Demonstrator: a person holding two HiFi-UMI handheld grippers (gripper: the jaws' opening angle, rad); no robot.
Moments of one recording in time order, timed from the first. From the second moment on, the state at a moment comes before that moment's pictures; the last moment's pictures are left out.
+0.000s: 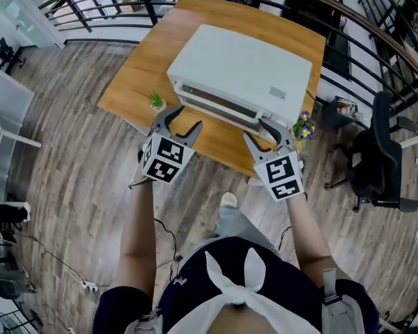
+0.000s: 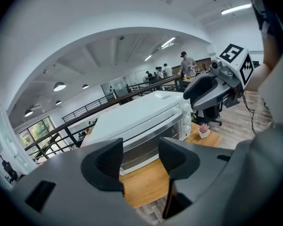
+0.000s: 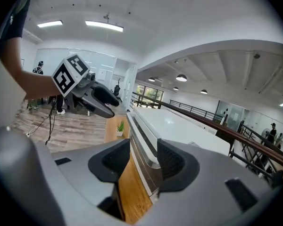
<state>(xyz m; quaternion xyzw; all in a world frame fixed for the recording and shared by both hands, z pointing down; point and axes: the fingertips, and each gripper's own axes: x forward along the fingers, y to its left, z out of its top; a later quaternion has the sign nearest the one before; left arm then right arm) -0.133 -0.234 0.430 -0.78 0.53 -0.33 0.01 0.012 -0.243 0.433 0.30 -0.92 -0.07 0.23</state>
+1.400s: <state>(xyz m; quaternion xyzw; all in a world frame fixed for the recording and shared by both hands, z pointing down) -0.183 -0.307 0.487 -0.77 0.41 -0.49 0.05 -0.020 -0.279 0.487 0.29 -0.89 -0.09 0.33</state>
